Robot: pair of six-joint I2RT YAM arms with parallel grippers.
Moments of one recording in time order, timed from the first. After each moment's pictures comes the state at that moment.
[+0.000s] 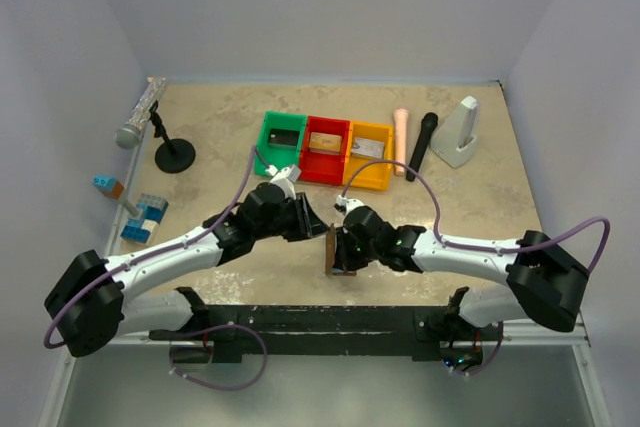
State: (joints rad) left arm -0.83 1.17 0.62 0.01 0.14 -0.92; right arm 1.00 1.33 0.62 -0.16 -0.04 0.69
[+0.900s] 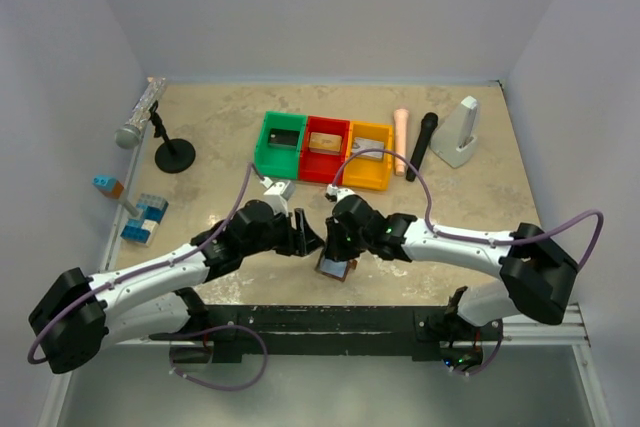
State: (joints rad) left arm -0.86 1.02 0.47 0.03 0.10 -0.77; right arm 1.00 1.39 0.77 -0.25 -0.01 0.69
